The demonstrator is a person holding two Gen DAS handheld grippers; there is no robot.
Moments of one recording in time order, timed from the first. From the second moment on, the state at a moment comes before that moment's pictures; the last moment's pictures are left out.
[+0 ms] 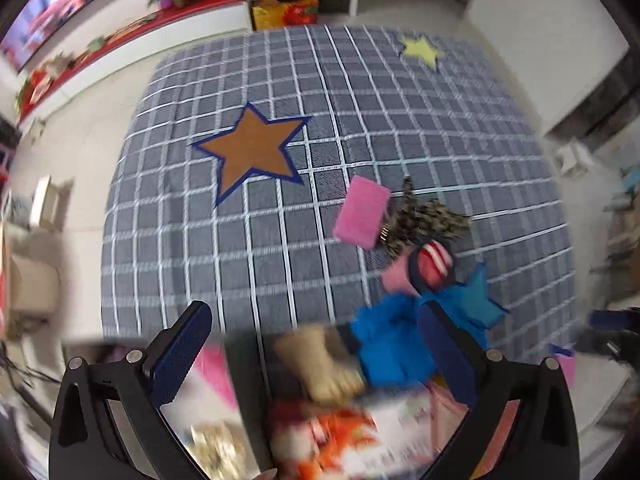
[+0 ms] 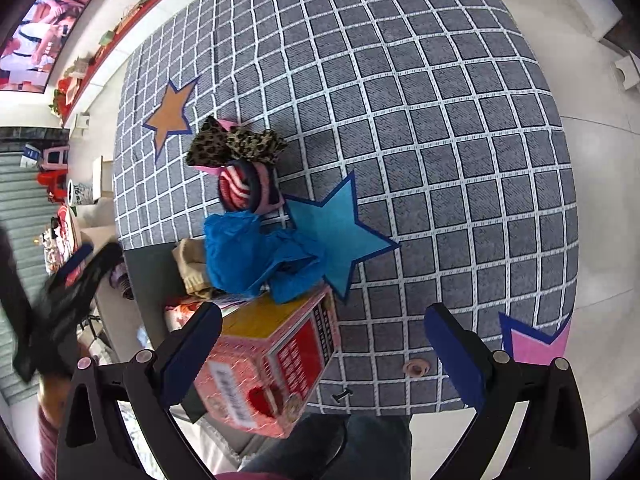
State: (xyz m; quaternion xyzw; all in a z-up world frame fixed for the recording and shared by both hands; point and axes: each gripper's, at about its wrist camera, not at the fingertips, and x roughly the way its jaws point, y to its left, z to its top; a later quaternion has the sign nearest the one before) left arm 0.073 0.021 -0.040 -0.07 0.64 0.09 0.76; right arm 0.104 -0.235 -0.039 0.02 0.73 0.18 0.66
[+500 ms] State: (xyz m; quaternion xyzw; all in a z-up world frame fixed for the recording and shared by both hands) left arm 0.152 0.009 -0.156 -0.04 0.71 0.02 0.70; right arm 0.140 -0.230 -0.084 -0.01 0.77 0.19 0.61
